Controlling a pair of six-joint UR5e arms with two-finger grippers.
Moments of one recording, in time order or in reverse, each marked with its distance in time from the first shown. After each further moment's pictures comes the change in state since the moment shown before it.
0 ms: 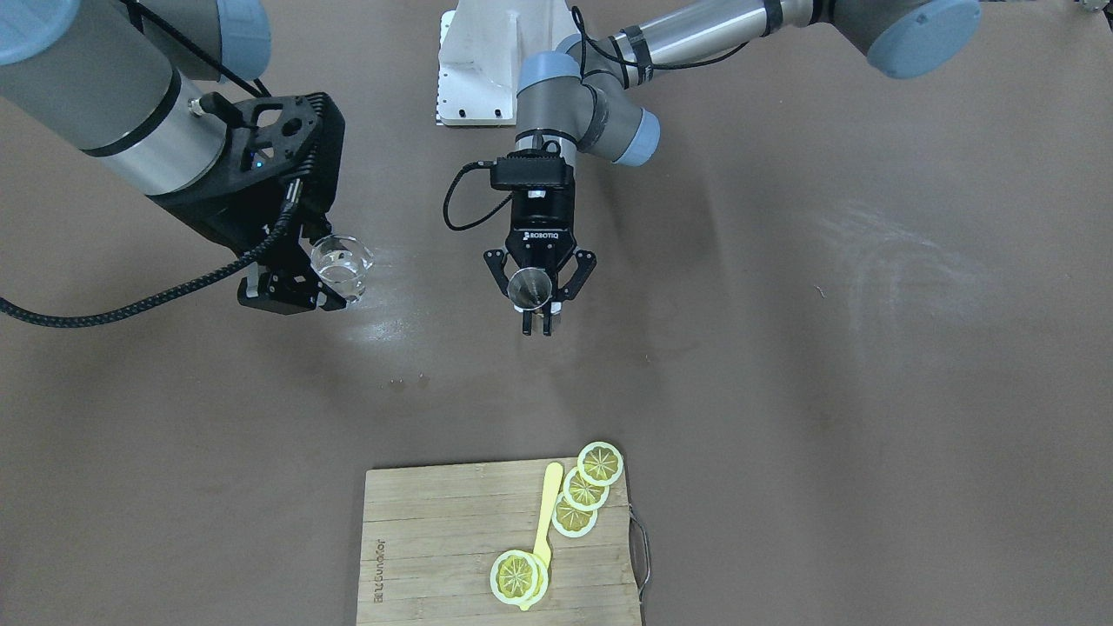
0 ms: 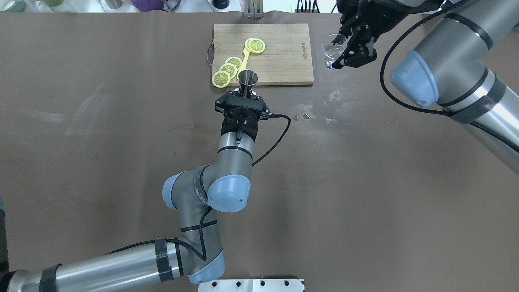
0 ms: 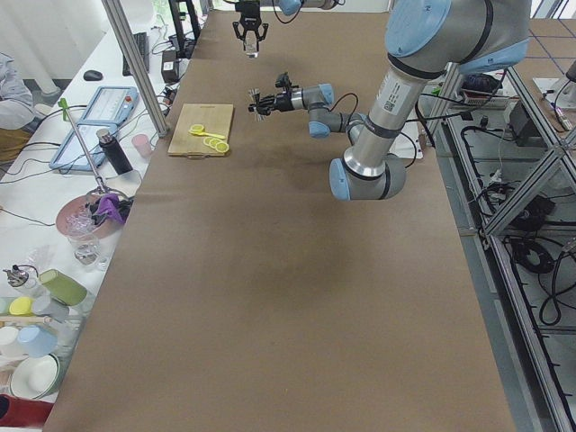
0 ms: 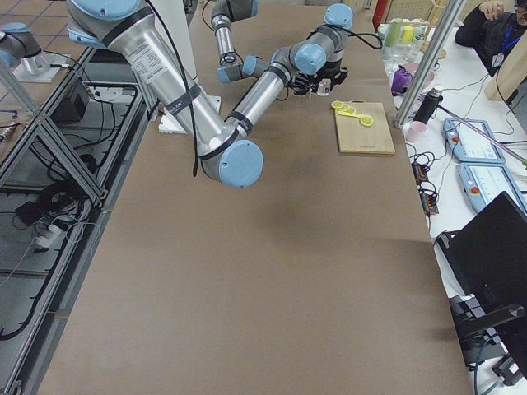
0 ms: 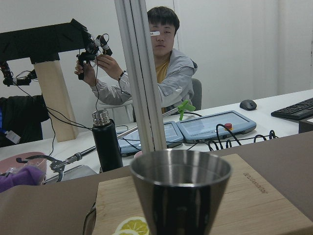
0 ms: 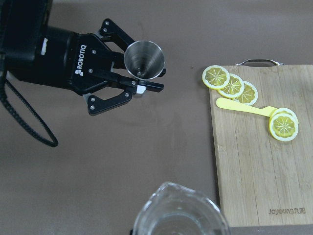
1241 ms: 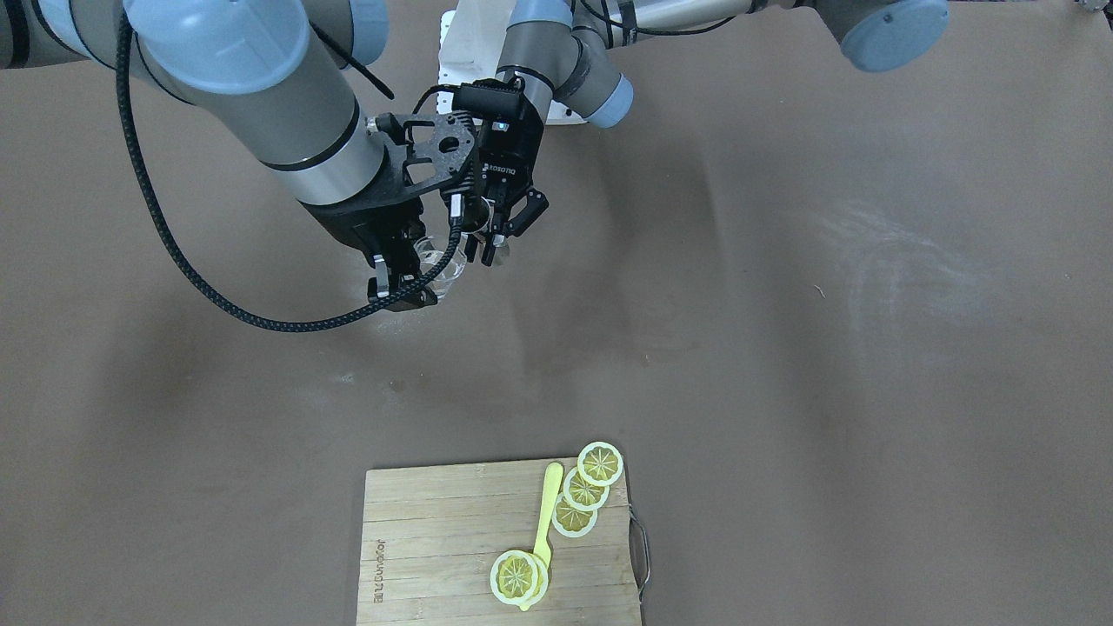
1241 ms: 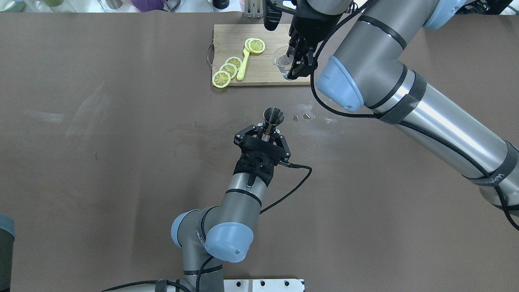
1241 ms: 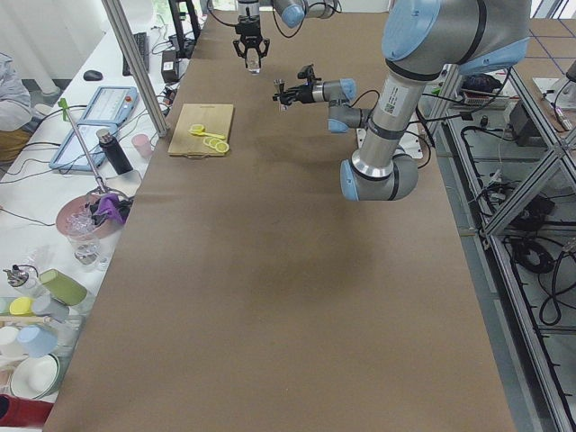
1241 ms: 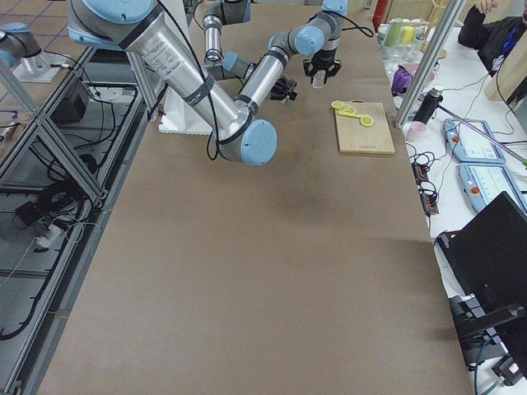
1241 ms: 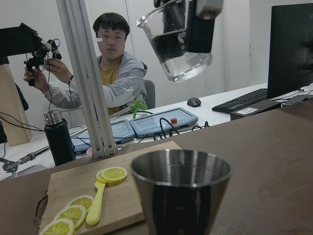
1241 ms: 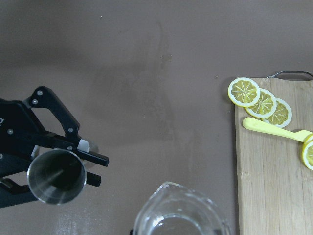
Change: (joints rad) left arm 0.113 -0.011 -0.065 -0.120 -0.058 0.212; right arm -0.109 0.140 -0.081 -0.134 -0.092 -0.037
